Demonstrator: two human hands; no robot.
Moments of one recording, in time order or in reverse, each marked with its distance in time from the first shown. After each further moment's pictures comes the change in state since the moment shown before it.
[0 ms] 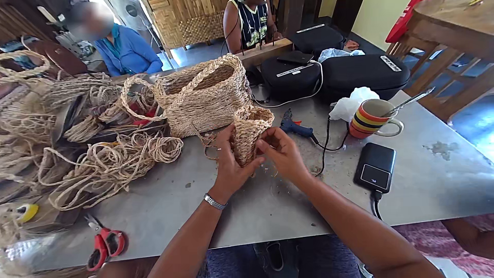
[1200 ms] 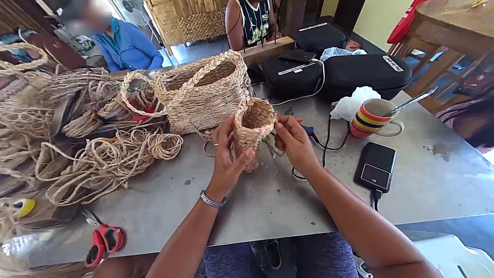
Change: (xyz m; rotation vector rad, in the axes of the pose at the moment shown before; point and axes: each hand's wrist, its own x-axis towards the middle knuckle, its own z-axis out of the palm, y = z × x) left_hand 0.005 0.011 -0.009 -0.315 -0.040 -0.091; right_hand 0.005 -0.004 -0.025 -0.047 0.055 0.116
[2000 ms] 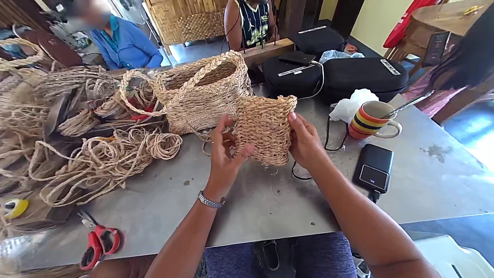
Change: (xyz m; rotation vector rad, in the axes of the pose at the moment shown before) left_hand 0.002 0.003 -0.005 0.083 0.016 -0.055; right_hand 0.006 -0.005 -0.011 0.378 0.021 0.143
